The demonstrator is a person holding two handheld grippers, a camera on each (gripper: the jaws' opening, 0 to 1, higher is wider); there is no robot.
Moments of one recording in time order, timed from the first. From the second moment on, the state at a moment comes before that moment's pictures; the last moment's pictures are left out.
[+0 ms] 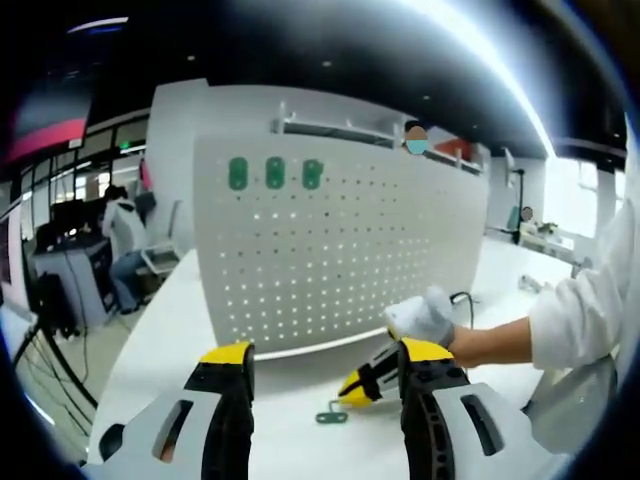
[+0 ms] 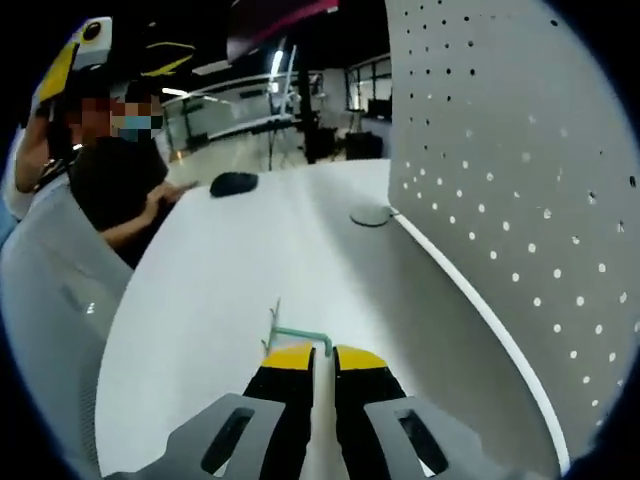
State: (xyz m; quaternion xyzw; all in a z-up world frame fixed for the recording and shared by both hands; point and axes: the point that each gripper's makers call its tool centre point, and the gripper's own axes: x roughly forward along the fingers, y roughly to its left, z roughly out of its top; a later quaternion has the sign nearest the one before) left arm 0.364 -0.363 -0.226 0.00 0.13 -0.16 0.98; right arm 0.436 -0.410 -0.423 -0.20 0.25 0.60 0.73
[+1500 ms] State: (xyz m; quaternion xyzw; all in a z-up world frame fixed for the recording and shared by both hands) left arm 0.362 -0.364 -0.228 0.00 0.13 -0.16 0.98; right arm 0.423 -0.405 -0.400 -0.29 0.17 0.61 0.72
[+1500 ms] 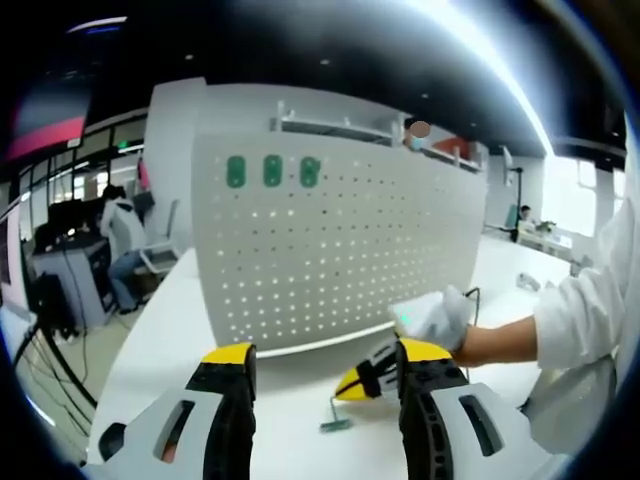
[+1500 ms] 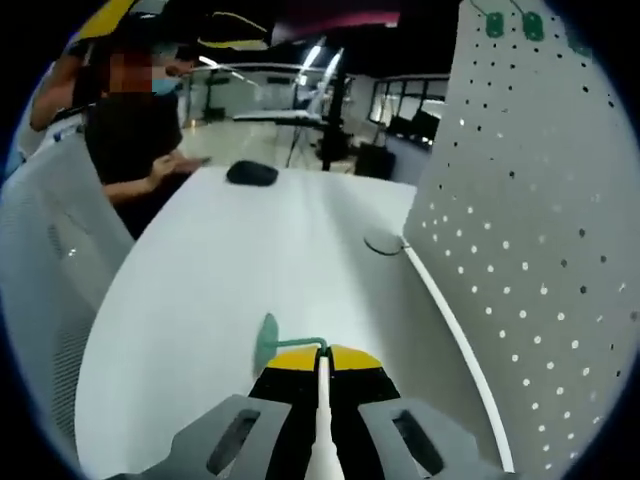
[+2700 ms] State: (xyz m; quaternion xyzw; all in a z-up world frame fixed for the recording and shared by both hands) left arm 0.360 -0.366 -0.230 0.00 0.13 -0.16 0.98; right arm 0.421 -0.403 -0.422 -0.34 0.18 0.63 0.67
